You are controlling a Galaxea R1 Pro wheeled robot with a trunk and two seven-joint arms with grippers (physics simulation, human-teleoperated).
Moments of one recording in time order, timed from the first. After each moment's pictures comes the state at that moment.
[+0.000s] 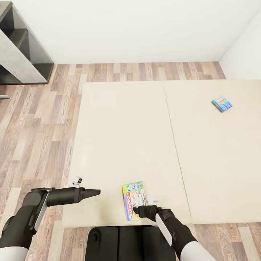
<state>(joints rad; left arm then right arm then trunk) -0.47 0.18 0.17 -1.26 -0.01 0.94 -1.57 -0.54 0.12 0.22 -0.66 -0.23 0.40 0.13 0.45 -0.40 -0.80</state>
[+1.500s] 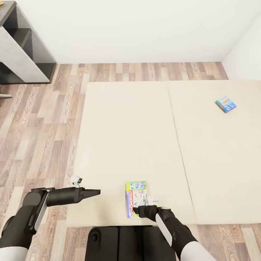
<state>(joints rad) -0.47 0.18 0.17 -1.26 -0.01 0.94 -1.57 -0.54 0.12 0.22 -0.66 -0.23 0.40 0.13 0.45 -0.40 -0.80</state>
